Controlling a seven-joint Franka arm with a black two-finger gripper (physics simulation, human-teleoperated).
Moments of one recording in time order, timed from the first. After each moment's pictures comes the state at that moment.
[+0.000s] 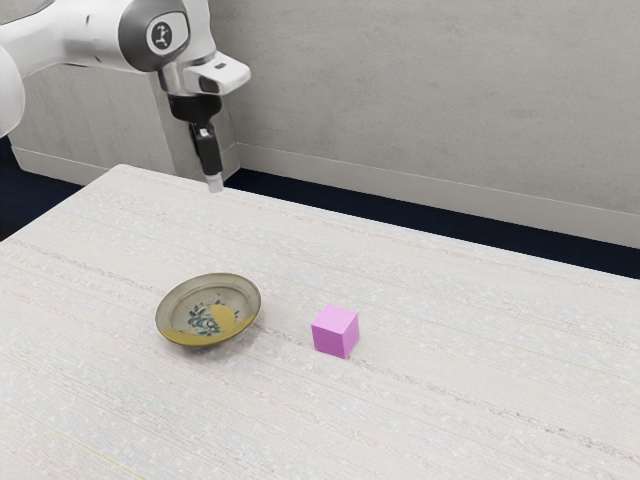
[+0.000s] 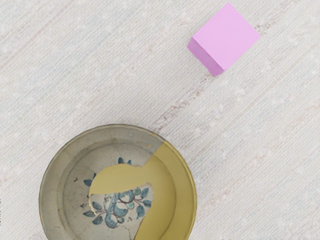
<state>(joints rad) 0.01 0.19 -0.01 -1.45 0.01 1.62 0.76</state>
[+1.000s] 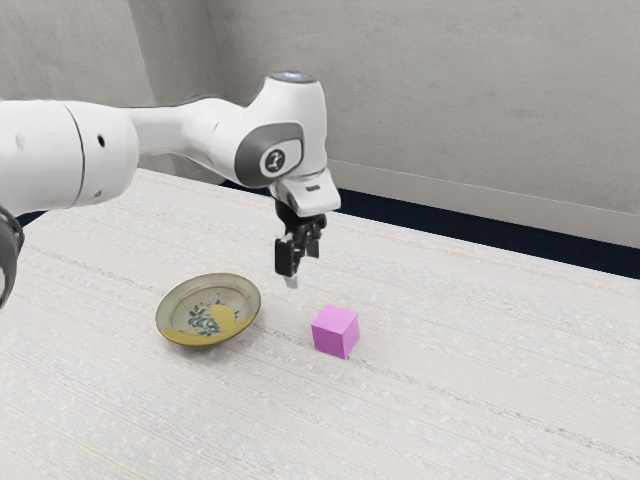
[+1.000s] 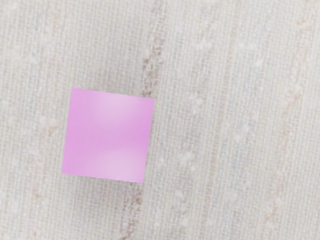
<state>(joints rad) -0.21 0.36 -0.03 -1.62 0.05 1.91 1.19</state>
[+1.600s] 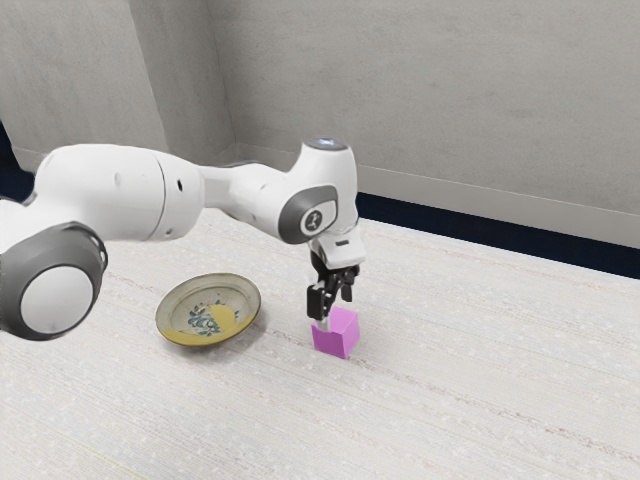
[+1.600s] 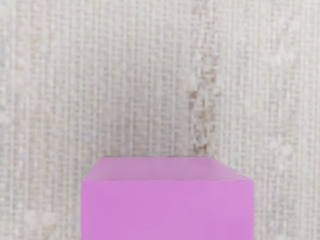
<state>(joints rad) -0.22 0.62 -0.03 -1.52 0.01 2.06 1.30</state>
